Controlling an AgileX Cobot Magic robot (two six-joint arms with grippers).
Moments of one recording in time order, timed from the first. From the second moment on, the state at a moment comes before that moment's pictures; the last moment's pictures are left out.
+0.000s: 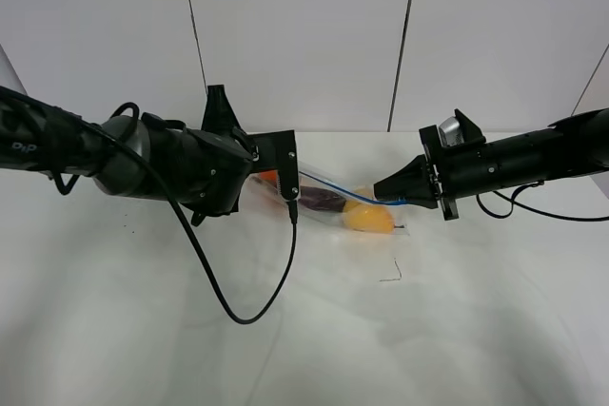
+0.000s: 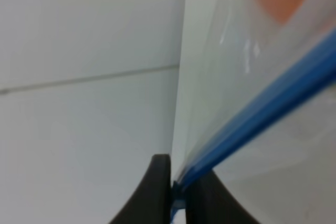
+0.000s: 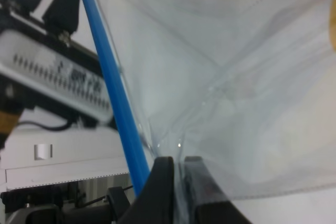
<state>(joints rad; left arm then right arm) -0.71 1.95 -1.12 1.63 0.66 -0.53 -0.02 1.95 -1.04 1.35 1.20 -0.89</state>
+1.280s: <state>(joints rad) -0.61 1.95 -1.12 1.57 0.70 -0.55 -0.03 1.95 -1.04 1.32 1.21 -0.91</state>
